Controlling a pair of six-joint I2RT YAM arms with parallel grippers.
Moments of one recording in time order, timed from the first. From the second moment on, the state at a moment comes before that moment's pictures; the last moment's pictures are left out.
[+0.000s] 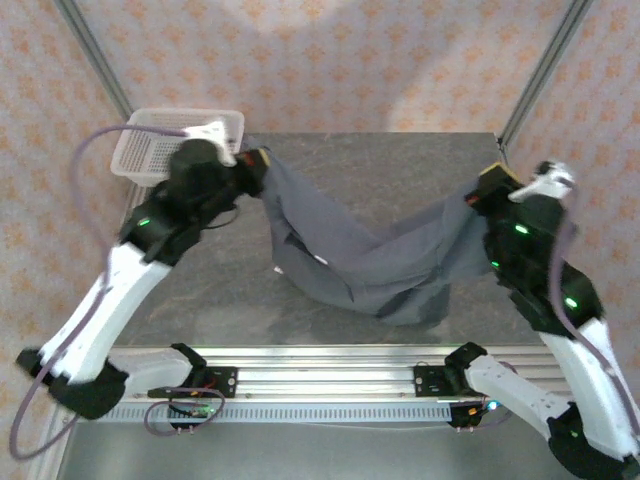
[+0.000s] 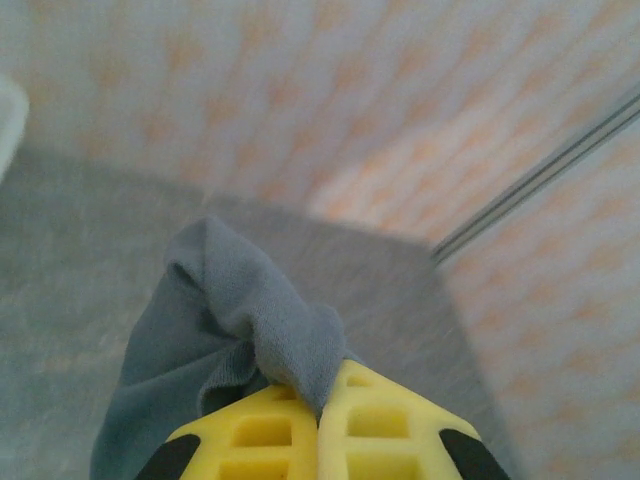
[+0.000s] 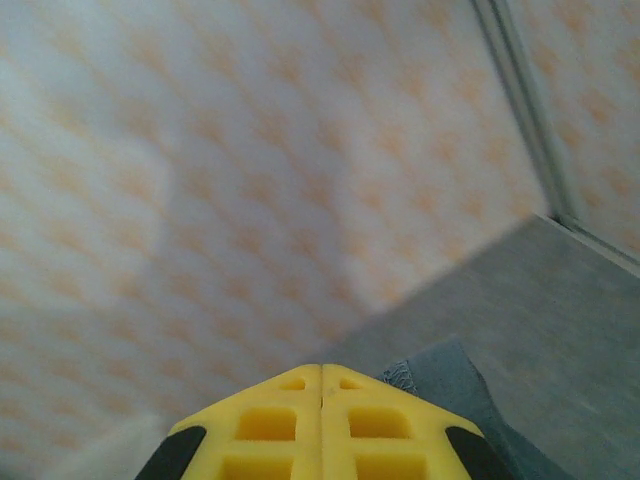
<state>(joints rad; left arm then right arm) -0.55 1.25 1.48 -0.63 -0.18 -0.65 0.50 0.84 1.30 -0.66 0.64 0.66</state>
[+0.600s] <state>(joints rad) -0.69 1.56 1.31 -0.52 -0.26 -0.58 0.18 0.94 0.86 -0.74 0.29 0.77</state>
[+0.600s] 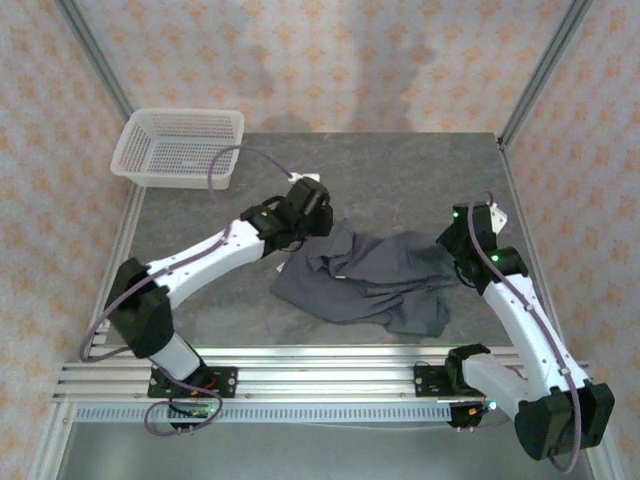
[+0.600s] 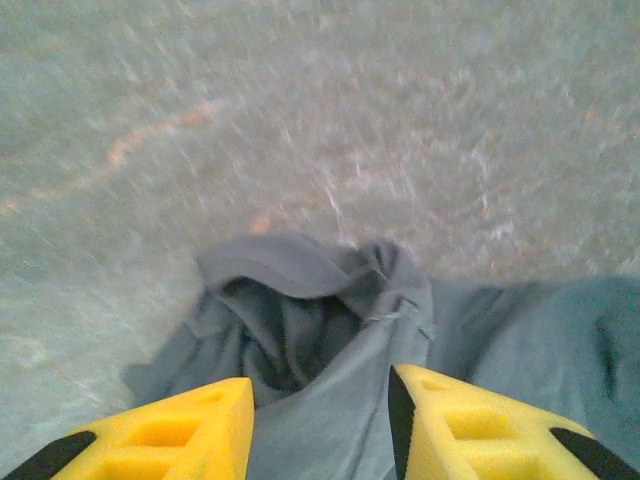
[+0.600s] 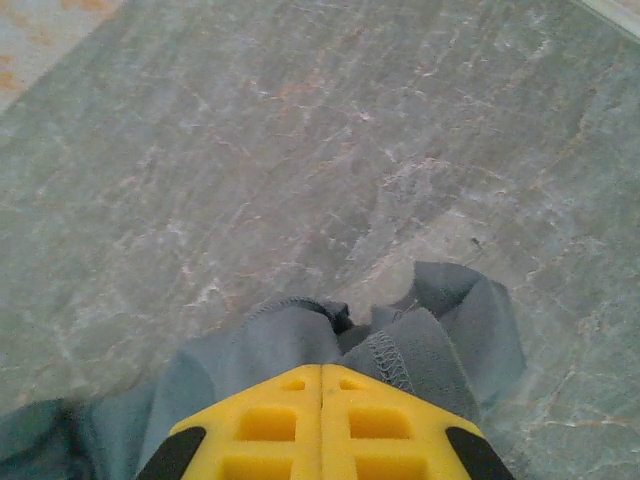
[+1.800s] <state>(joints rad) -0.43 2.02 1.41 -0.41 0.37 -0.66 0.18 0.83 0.86 -0.83 0.04 0.74</state>
